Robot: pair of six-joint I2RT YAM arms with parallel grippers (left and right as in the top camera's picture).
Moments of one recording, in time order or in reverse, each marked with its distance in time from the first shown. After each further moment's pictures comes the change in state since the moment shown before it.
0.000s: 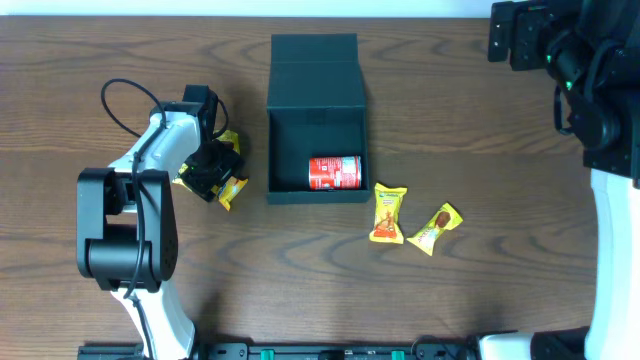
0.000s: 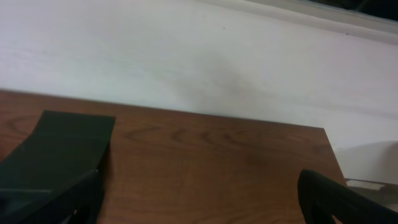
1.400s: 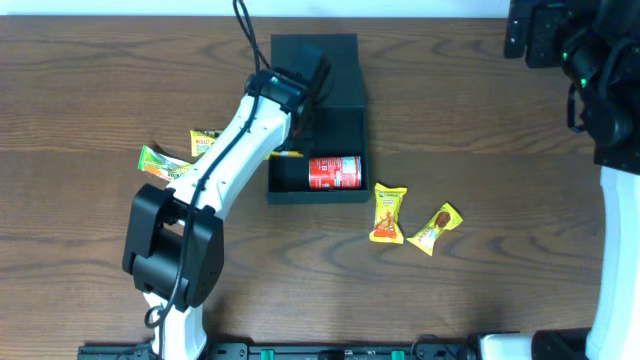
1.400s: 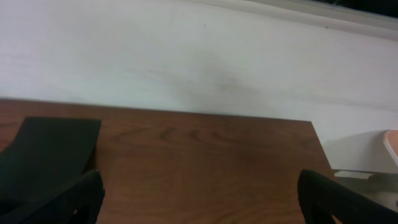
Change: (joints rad) left arm -0.422 -0.006 0.363 -0.132 -0.290 0.507; right arm -0.055 0.000 0.000 0.003 0.000 -0.001
